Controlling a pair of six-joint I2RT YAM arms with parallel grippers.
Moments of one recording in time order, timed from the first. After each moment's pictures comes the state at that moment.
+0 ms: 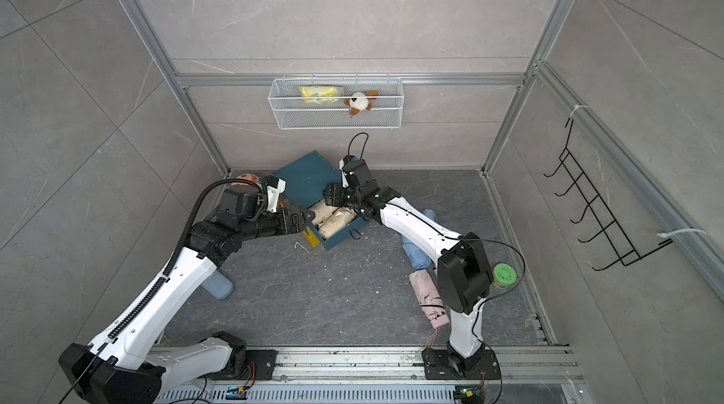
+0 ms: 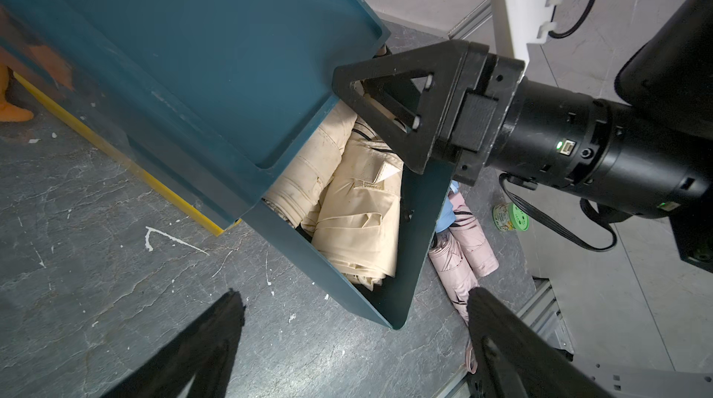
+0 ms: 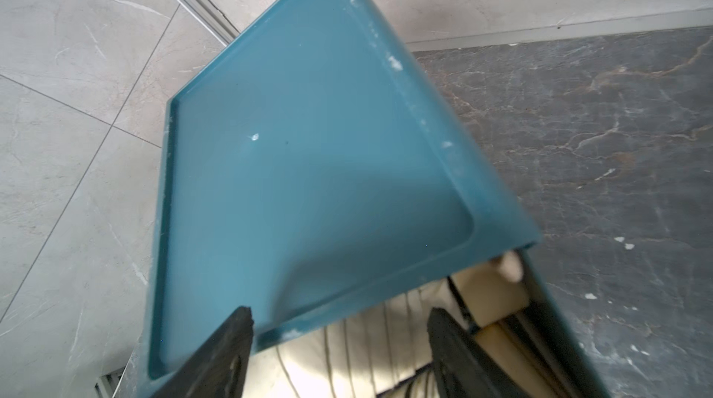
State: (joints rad) left arm -0.42 1.15 1.18 -0.66 0.32 -0.46; right arm 0.66 1.89 1.67 -0.36 -0.11 0.52
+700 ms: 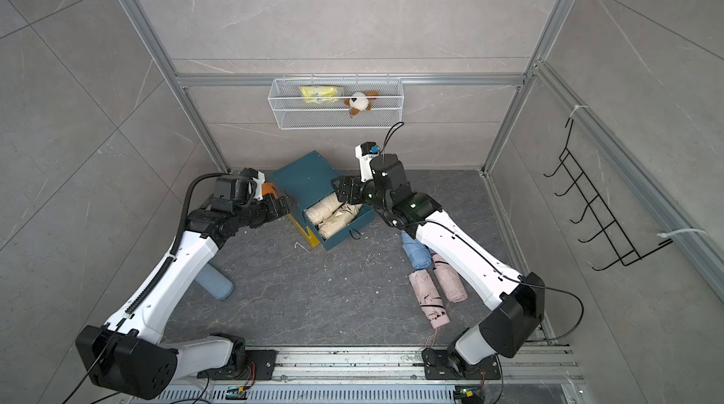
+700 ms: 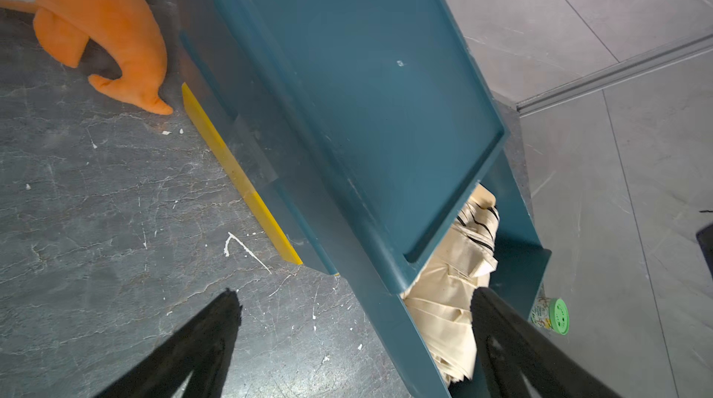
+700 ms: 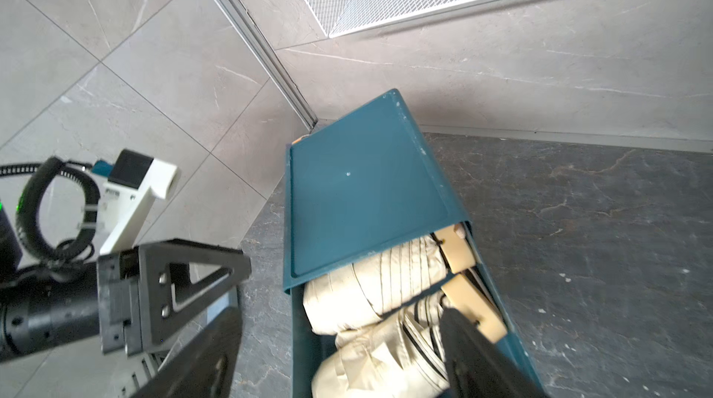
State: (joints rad) left arm -0.24 1.28 1.24 -0.66 0.25 -0.56; right arm 0.65 1.51 1.49 -0.36 -0.11 0.42
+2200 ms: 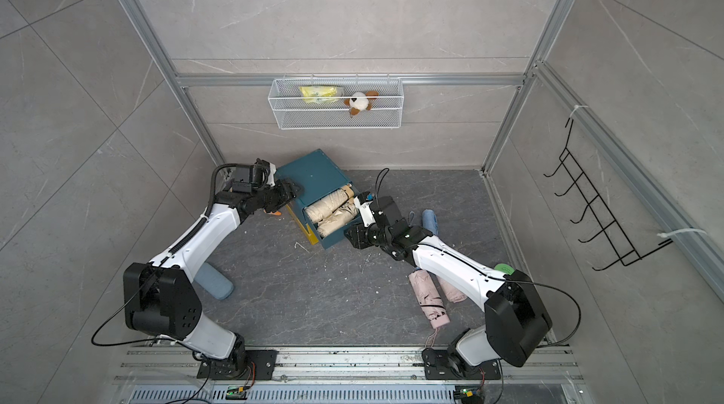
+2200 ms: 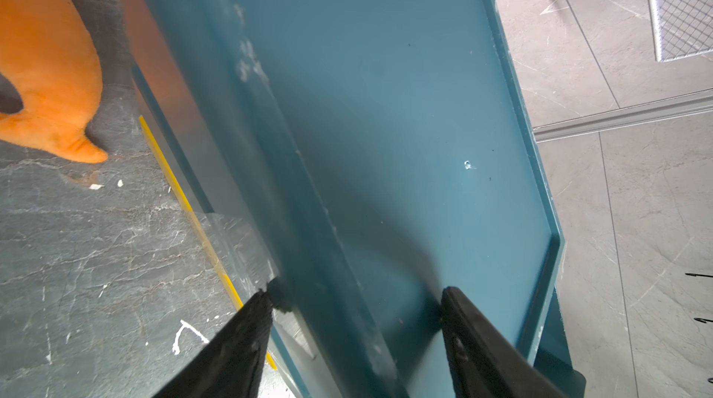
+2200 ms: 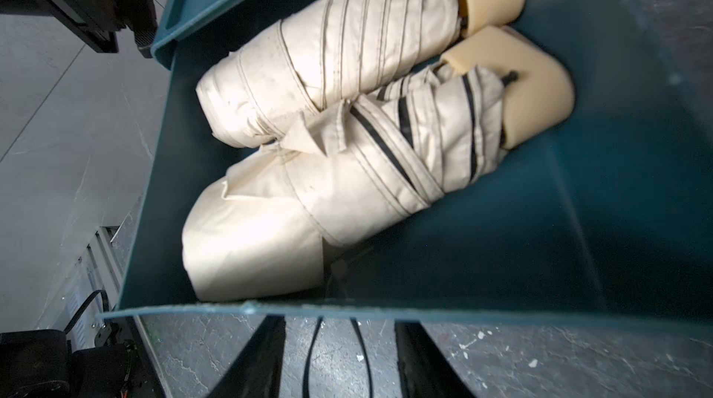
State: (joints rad) left arm -0.20 1.58 1.32 -0.44 0.34 -0.62; right arm 0.66 1.47 1.07 -0.23 -0.23 0.35
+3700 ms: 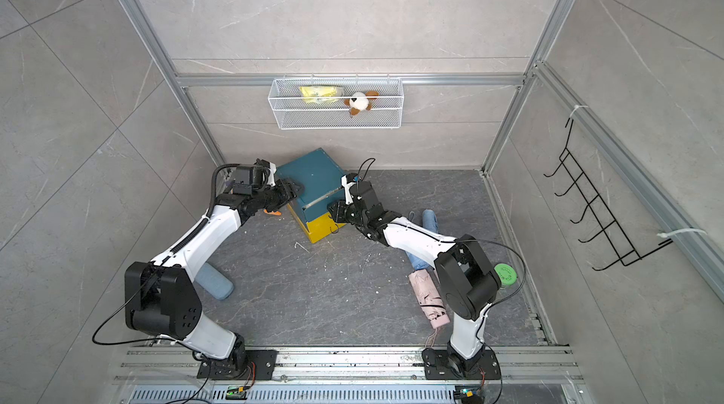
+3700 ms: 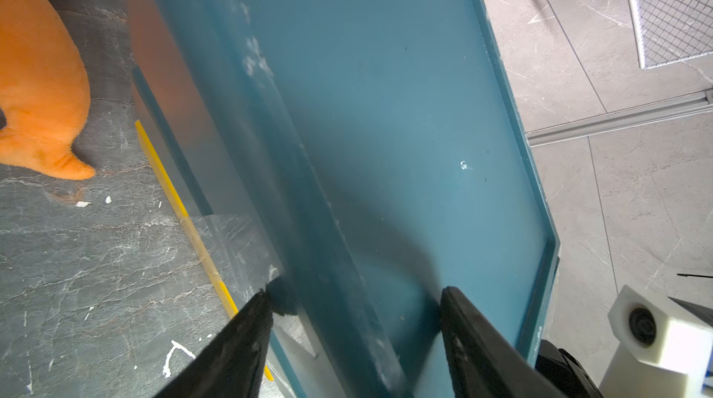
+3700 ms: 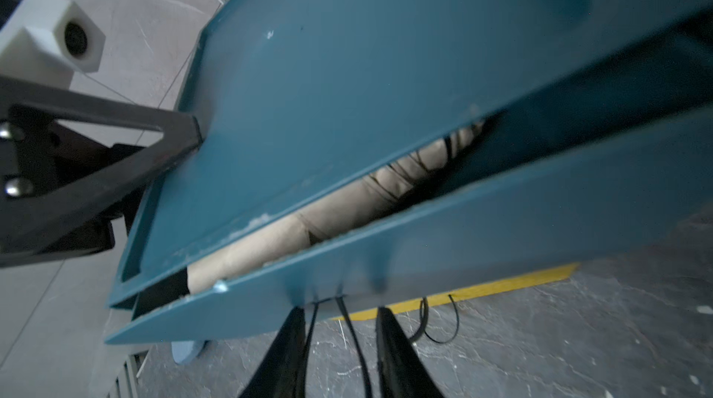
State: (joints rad) left arm -0.20 1.58 1.29 -0.38 0.35 -0.63; right arm 0.66 1.83 1.32 0.07 -0.18 0.59
